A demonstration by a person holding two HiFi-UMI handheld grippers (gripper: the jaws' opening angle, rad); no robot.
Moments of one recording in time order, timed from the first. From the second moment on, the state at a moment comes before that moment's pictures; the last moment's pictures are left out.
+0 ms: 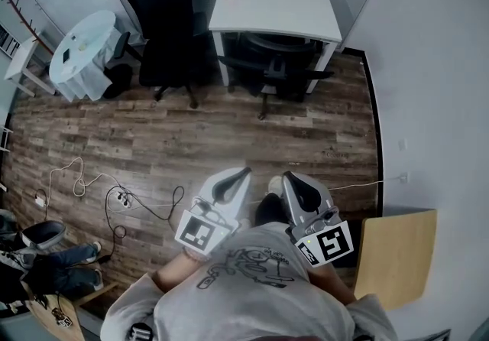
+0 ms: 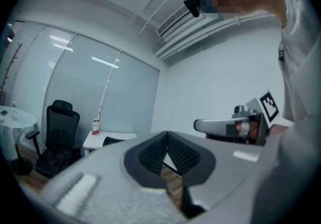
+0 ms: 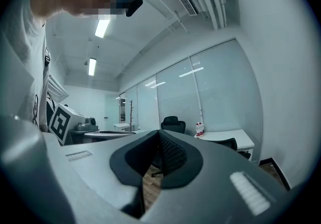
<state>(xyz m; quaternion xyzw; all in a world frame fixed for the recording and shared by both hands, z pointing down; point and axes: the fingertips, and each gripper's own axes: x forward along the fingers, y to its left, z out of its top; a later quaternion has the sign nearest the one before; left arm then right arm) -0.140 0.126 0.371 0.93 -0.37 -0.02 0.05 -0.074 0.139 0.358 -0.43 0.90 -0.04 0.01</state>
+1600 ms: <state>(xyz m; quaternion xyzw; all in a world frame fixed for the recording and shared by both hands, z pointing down) 0.028 -0.173 0.393 0.91 -0.42 0.02 0.04 0.103 -0.158 0.389 -0.38 0.92 -0.06 -0.02</state>
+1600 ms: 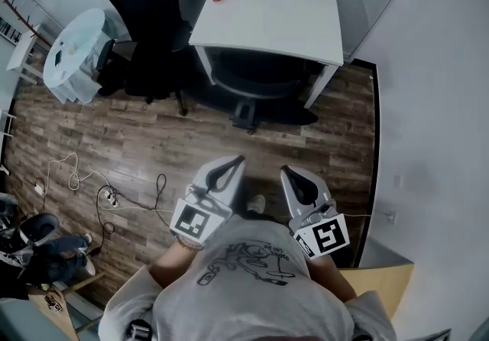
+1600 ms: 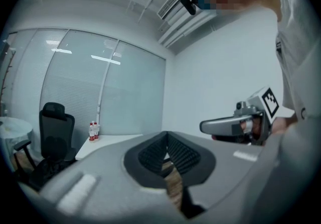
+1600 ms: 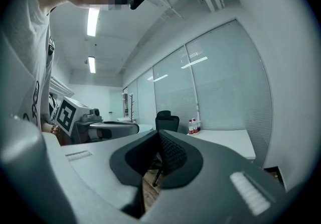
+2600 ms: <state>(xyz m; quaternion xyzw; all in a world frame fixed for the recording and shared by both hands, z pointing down) -0.055 -0.355 0.574 0.90 -0.31 0.29 -0.07 0.056 -0.315 0.542 -0.29 0.90 0.07 -0.31</state>
